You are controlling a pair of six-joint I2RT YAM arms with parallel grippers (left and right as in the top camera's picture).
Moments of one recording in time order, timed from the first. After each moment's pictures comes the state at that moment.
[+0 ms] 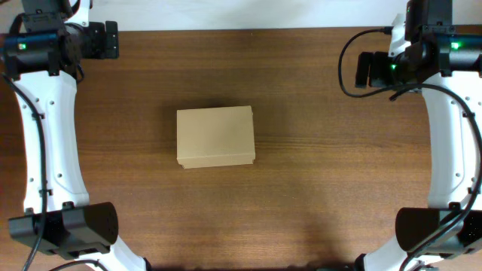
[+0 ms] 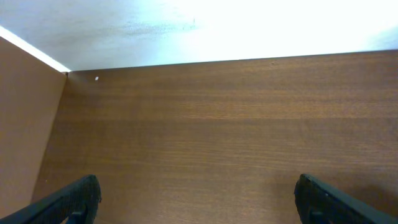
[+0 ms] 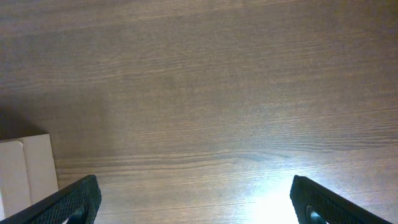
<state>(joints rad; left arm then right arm) 0.13 1.85 2.14 -1.04 -0.10 0.19 -0.06 1.79 2.00 -1.33 0.01 0.06</state>
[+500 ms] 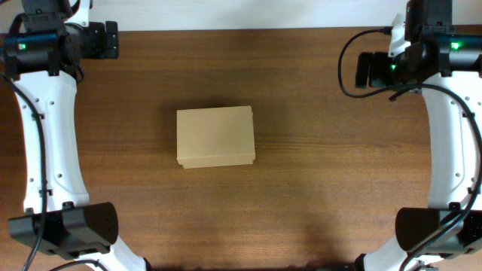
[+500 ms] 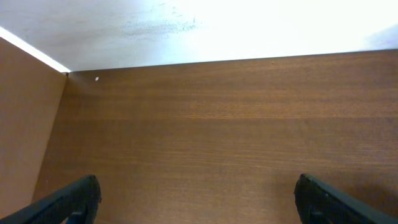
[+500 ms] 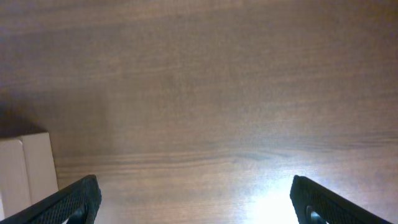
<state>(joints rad) 0.13 1.85 2.14 -1.04 -0.10 0.19 -0.06 1.79 2.00 -1.35 0.01 0.05</state>
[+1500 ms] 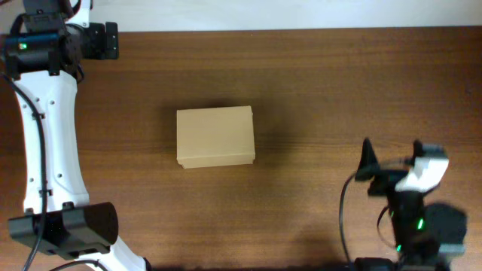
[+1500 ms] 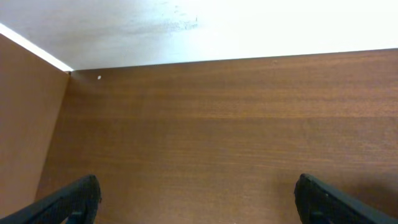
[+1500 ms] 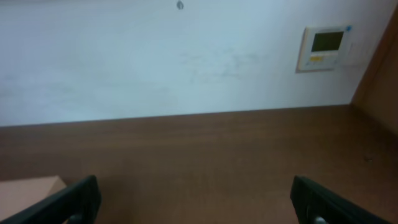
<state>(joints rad) 0.13 1.85 2.14 -1.04 -0.11 0.19 -0.06 0.35 0.57 -0.35 -0.03 0.05</state>
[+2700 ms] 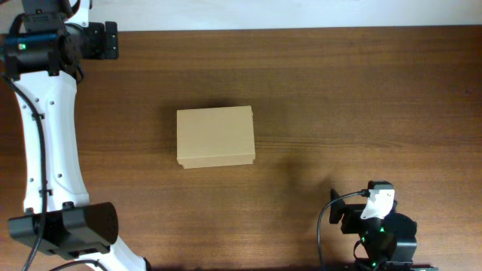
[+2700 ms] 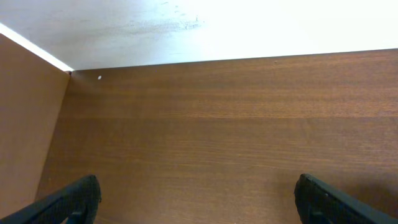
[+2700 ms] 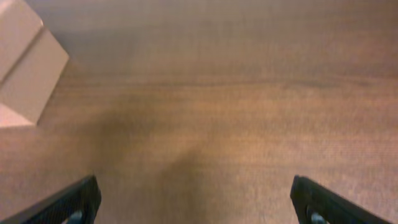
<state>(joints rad) 0.13 1.85 2.14 -1.04 -0.11 0.19 -0.06 0.01 0.19 -0.72 -0.13 0.05</state>
